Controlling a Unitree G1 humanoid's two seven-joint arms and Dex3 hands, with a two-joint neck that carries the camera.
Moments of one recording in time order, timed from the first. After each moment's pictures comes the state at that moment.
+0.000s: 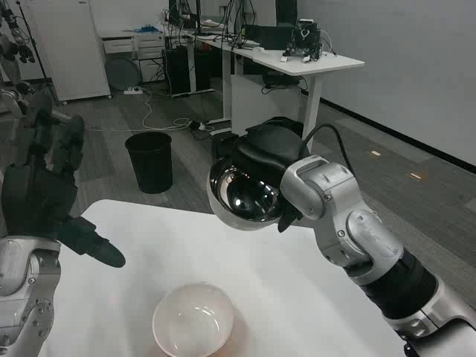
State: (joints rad) left arm -0.51 0.23 0.03 0.22 -0.40 -0.49 -0.07; right arm -0.70 -0.55 0.30 -0.29 -0.87 0.26 0.52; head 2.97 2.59
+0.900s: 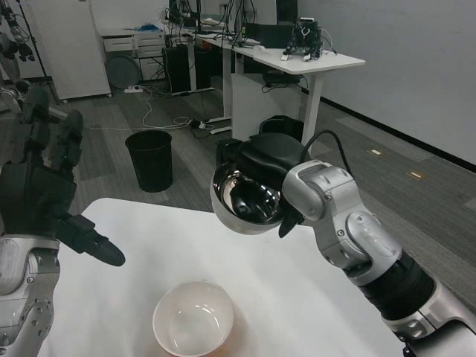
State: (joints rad) left arm -0.50 0.23 0.03 0.19 -0.40 -0.49 -0.07; right arm -0.68 -0.55 0.29 -0.25 -0.85 0.27 0.52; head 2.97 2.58
